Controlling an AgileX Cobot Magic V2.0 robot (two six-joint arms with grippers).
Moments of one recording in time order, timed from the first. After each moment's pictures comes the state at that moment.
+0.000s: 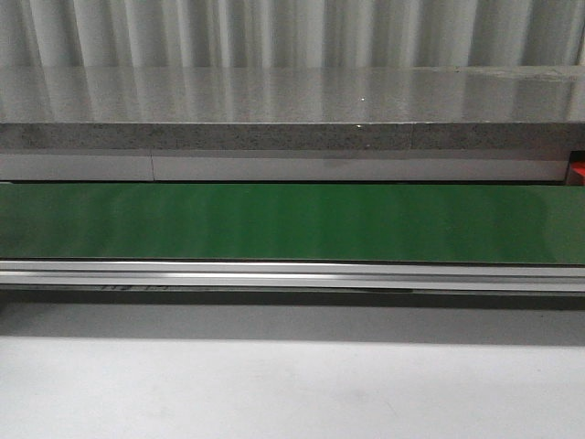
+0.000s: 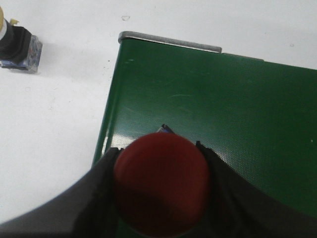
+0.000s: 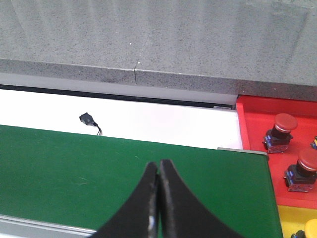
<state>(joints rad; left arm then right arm) 0.01 1.50 -0.99 0.13 0.55 -0.17 -0.12 0.57 -0.62 0.37 0.47 -0.38</state>
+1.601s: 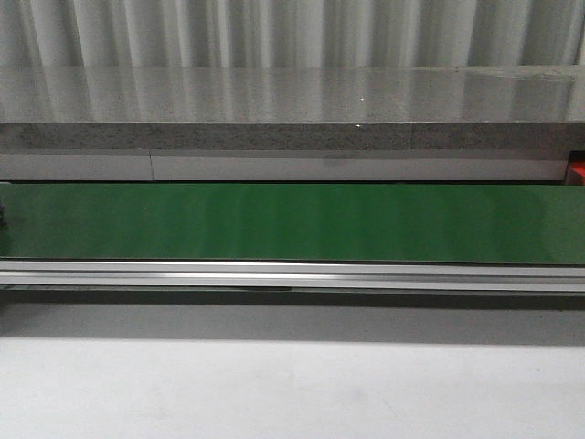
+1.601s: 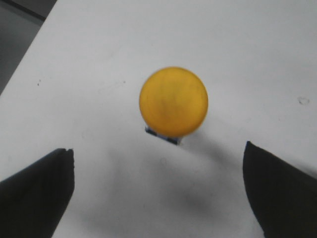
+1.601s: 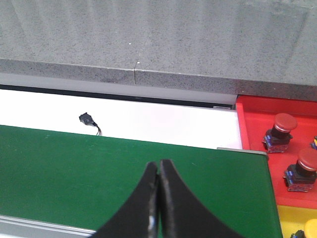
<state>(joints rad) 0.33 1.88 -1.31 0.12 0.54 -0.13 -0.12 0.57 -0.62 0.37 0.47 -0.38</state>
